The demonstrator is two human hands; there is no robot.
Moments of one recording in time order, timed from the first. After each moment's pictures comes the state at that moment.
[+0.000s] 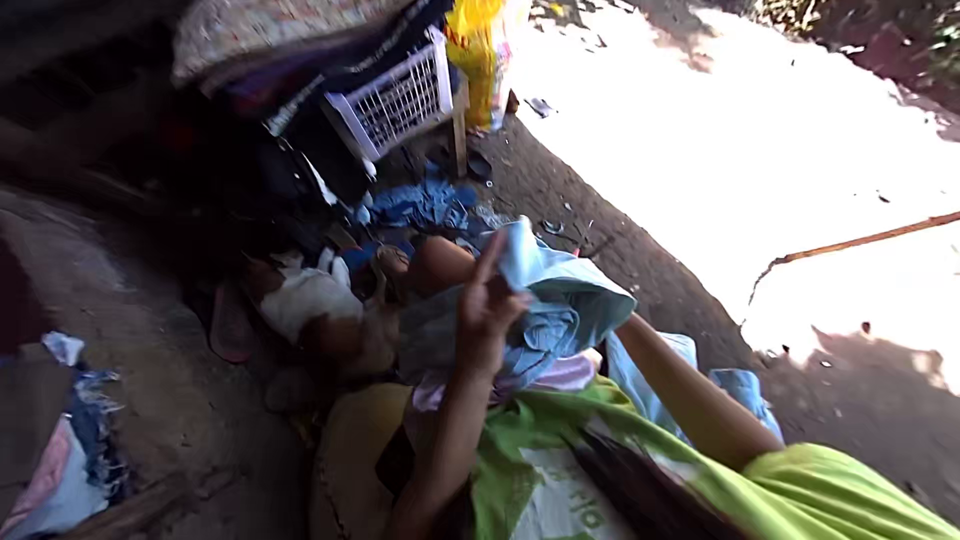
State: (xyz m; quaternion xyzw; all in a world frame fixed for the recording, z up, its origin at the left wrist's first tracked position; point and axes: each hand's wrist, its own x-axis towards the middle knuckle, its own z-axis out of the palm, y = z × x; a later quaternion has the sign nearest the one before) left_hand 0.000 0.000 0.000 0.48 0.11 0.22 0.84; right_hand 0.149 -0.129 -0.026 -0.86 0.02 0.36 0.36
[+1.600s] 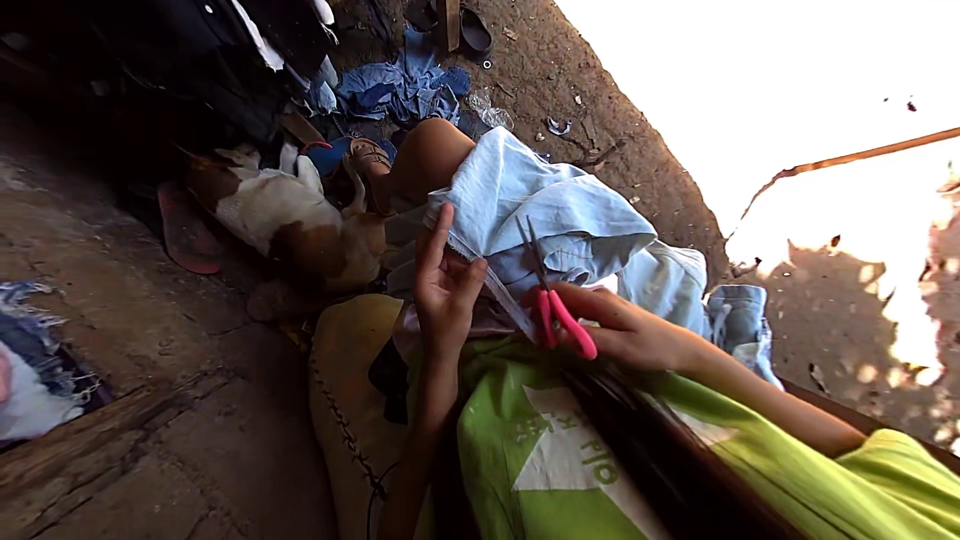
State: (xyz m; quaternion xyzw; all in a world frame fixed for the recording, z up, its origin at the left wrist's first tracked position) left_hand -0.084 -0.004 -0.053 0.56 0.24 0.27 0.75; right_hand 0.026 -0.194 -0.020 -0.61 -0.41 0.49 0.47
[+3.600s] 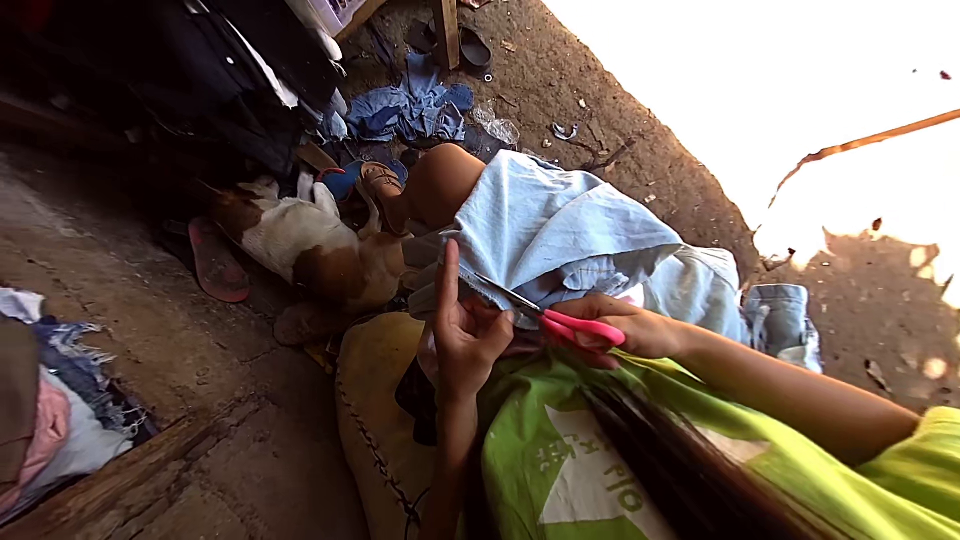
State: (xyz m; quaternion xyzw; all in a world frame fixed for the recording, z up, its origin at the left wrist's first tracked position) left_hand -0.104 0.004 -0.054 0.52 0.17 0.22 0.81; right_hand 0.029 -0.172 -0.049 -0.40 -0.26 0.66 0.58
